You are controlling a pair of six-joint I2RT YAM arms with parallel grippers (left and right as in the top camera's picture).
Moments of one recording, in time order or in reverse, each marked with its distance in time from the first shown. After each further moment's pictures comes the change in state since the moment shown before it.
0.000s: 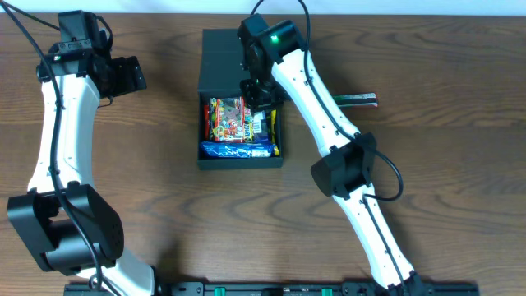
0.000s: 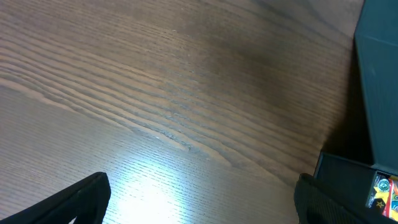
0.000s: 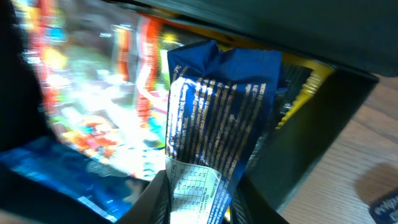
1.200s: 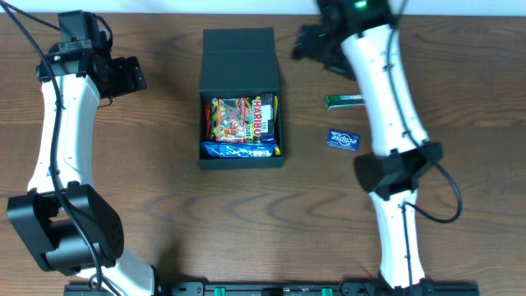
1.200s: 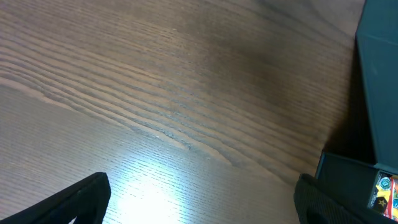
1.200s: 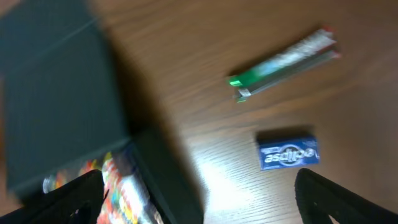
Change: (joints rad) left arm 0.000 0.000 0.000 -0.004 0.000 0.000; right arm -0.261 -0.253 -0.036 0.006 0.218 0.510
